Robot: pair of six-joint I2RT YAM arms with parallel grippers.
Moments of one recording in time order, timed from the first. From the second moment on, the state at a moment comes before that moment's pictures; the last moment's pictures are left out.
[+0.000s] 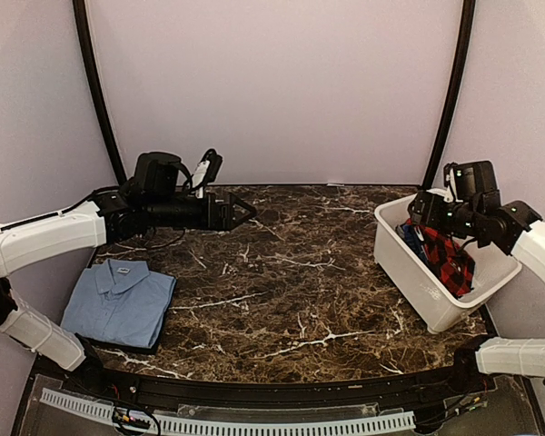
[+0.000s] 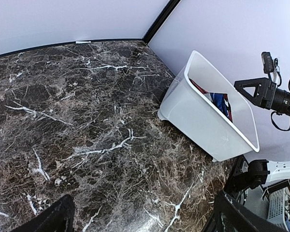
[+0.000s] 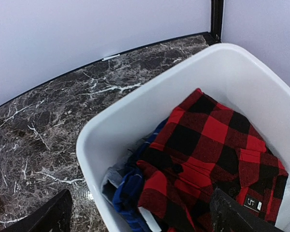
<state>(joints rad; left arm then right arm) -0.70 1.38 1.10 -0.16 0.29 -0.46 0.37 0.97 0.98 -0.62 0.24 0.46</state>
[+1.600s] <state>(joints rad) -0.70 1.40 1.11 -0.16 0.29 -0.46 0.15 0.99 1.11 -0.63 -0.04 0.41</state>
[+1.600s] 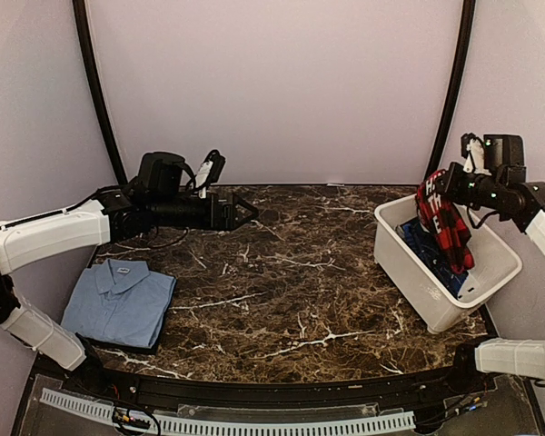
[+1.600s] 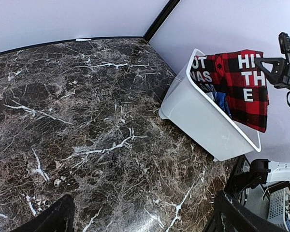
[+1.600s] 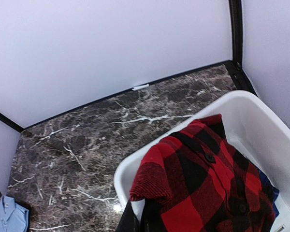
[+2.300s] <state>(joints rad) -0.70 1.39 1.11 -0.17 0.26 -0.46 0.65 1.41 1.74 -0.52 -0.15 0.42</state>
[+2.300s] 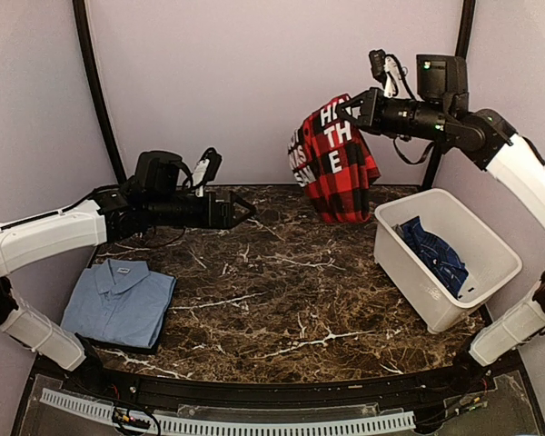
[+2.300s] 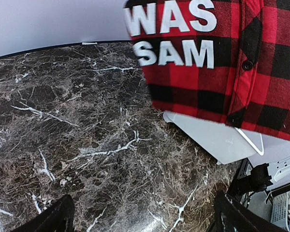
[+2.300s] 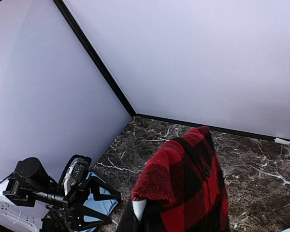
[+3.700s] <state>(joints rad) -0.70 1.51 1.01 -0.15 0.32 -0.58 0.84 1.67 1.29 -0.24 -0.19 0.61</state>
